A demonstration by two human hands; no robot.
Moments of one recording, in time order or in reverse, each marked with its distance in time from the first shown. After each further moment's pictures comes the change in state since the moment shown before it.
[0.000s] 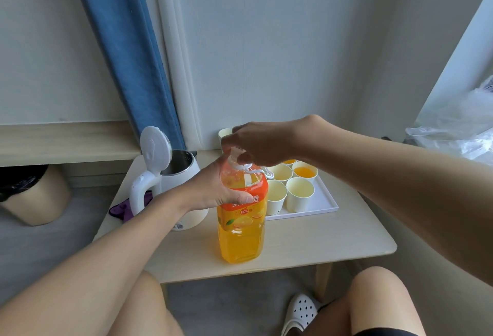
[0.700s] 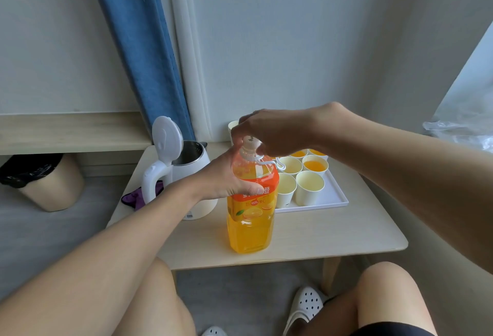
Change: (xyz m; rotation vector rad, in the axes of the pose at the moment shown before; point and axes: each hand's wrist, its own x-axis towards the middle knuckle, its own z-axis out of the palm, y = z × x) left_hand 0.002 -0.004 0.000 0.004 -0.002 -0.022; right_hand -0.002 -0.001 -0.003 0.009 0.022 -0.043
